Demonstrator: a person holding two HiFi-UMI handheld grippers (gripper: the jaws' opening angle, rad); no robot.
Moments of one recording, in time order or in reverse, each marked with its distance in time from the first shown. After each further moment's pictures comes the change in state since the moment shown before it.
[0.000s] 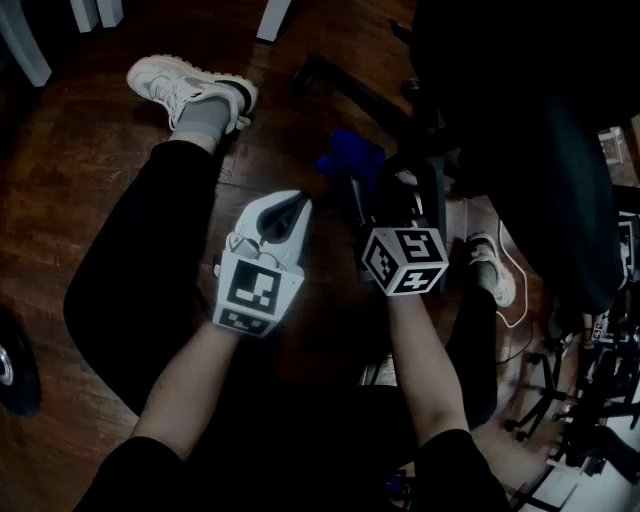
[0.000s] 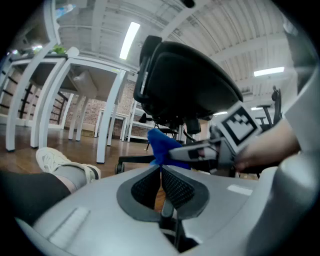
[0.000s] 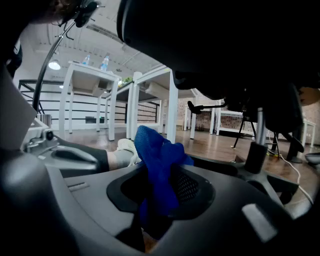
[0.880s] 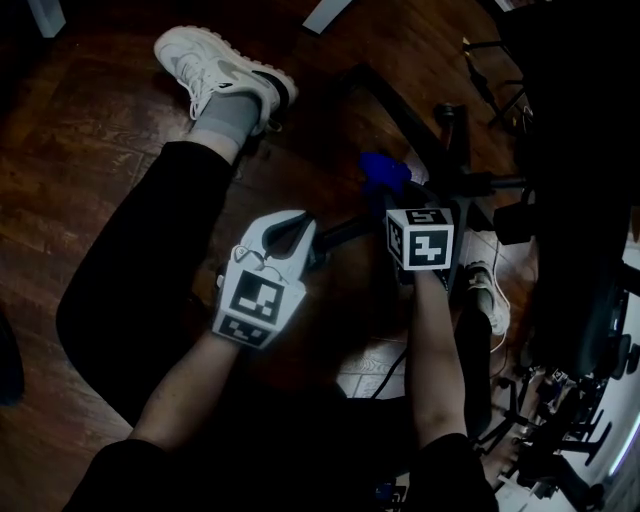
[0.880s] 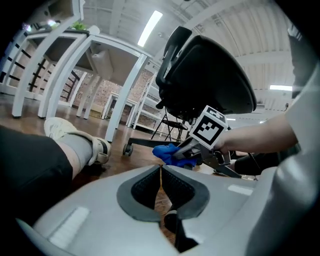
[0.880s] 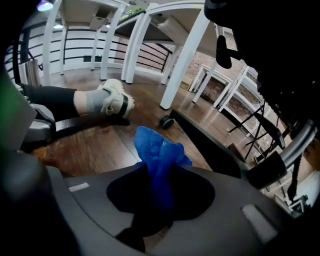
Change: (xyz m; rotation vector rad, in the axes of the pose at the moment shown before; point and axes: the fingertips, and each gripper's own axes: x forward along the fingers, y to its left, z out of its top) left arm -0.006 0.048 -0.056 -0.188 0.113 -0.015; right arm 0.068 -0.040 -0.071 -0.273 0.583 -0.120
